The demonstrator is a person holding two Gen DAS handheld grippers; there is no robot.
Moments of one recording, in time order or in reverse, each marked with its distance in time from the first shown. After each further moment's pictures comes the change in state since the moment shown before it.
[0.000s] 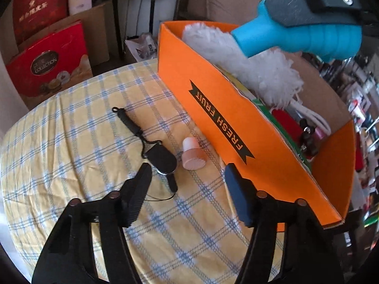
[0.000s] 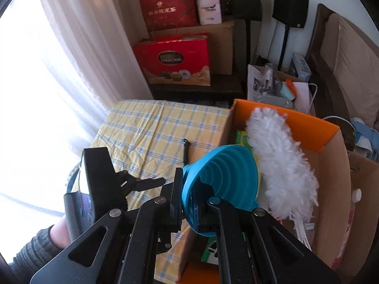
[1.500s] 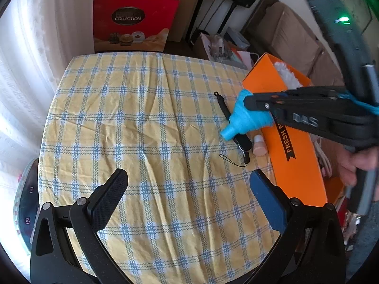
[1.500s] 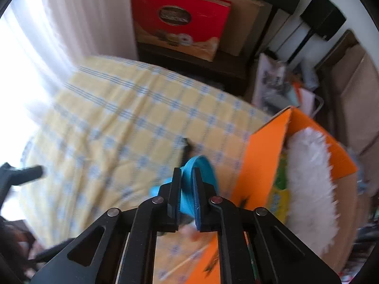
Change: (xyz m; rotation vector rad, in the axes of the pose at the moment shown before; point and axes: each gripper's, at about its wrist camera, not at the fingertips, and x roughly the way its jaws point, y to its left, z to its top) left arm -0.079 0.109 -0.047 -0.434 0.004 0.063; right arm 0.131 0.055 0.023 -0.198 0.218 -0.140
